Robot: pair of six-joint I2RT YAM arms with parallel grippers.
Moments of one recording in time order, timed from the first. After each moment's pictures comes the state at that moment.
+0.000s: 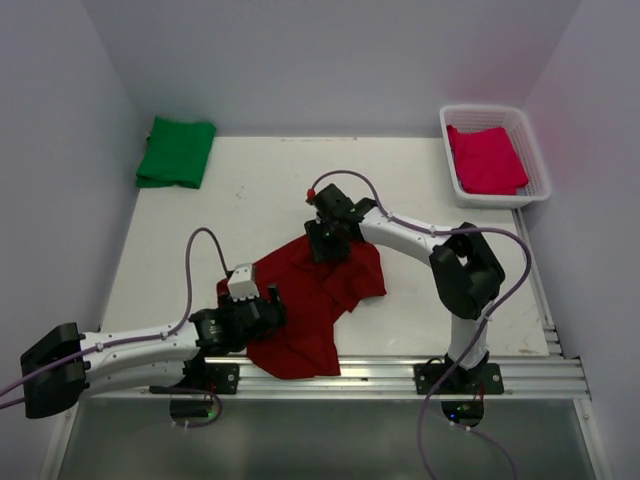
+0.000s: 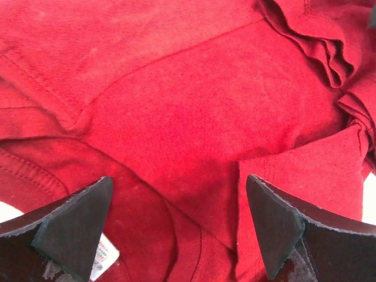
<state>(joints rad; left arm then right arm) -1.11 0.92 0.31 -0.35 -0.66 -1.12 0.75 1.88 1.40 -0.60 -0.08 0.40</state>
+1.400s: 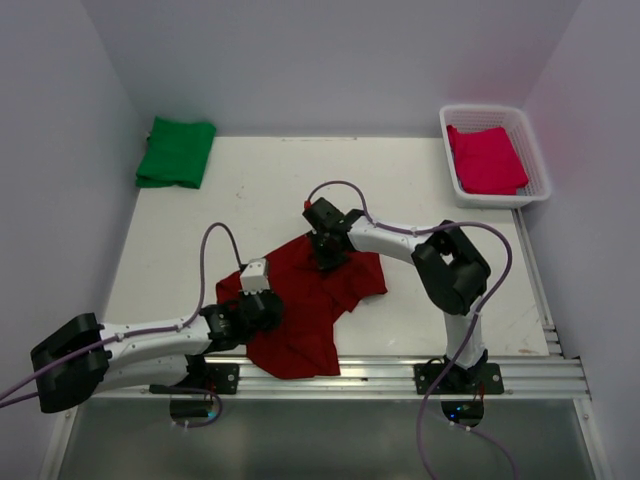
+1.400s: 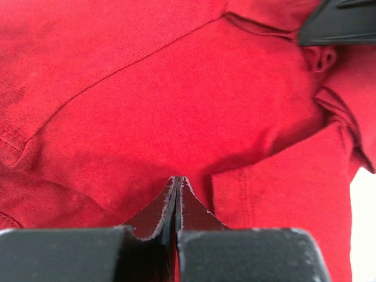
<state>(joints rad) -1.06 1.03 0.31 -0.16 -0.57 -0.97 0.79 1.98 1.37 -0.54 0.01 0.45</state>
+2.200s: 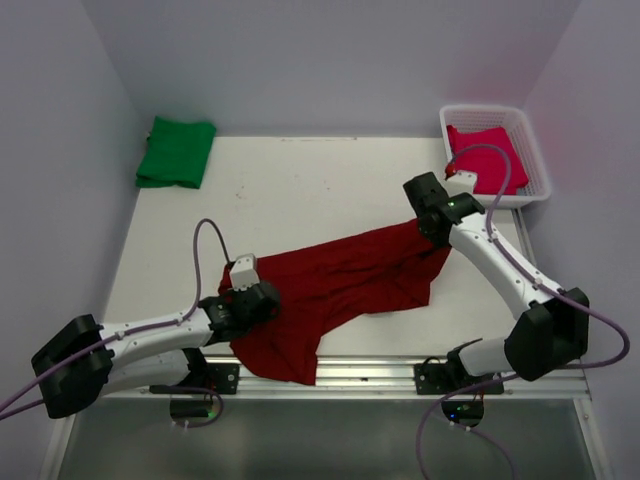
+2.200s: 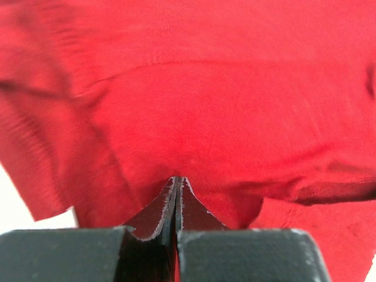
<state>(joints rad) -0.95 1.06 0.36 -0.33 -0.56 -1.04 0.42 1.40 1.21 -0.99 0.76 0.67</state>
